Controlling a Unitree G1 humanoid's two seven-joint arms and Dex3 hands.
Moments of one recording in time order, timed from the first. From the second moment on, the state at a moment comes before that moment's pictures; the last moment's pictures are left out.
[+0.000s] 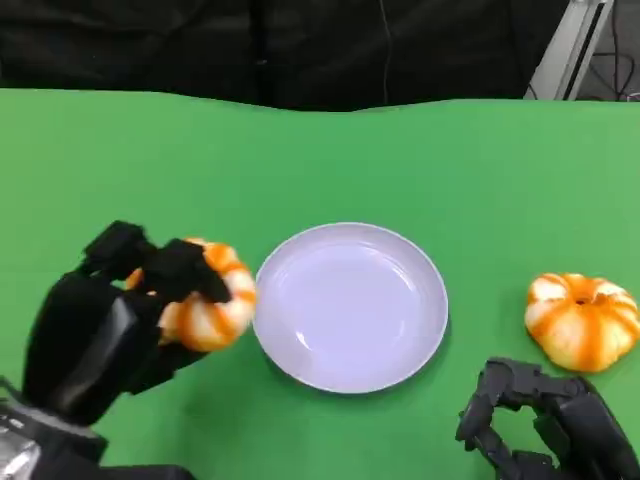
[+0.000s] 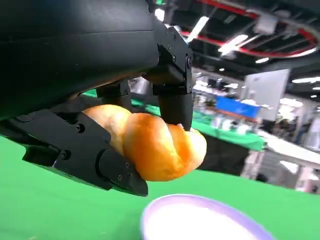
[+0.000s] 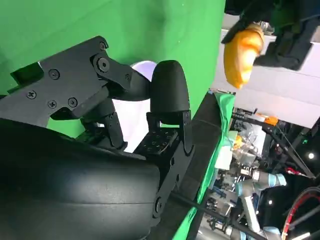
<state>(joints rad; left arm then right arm) 0.00 0.44 -0.18 0.01 0.73 -0.47 0.43 0.05 -0.08 0.09 0.49 0.04 -0.91 0.32</state>
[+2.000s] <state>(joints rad) -0.54 0.14 -0.49 0.80 0.76 -0.66 0.39 0.04 -0.05 0.10 0.49 0.00 -0.92 0.28</state>
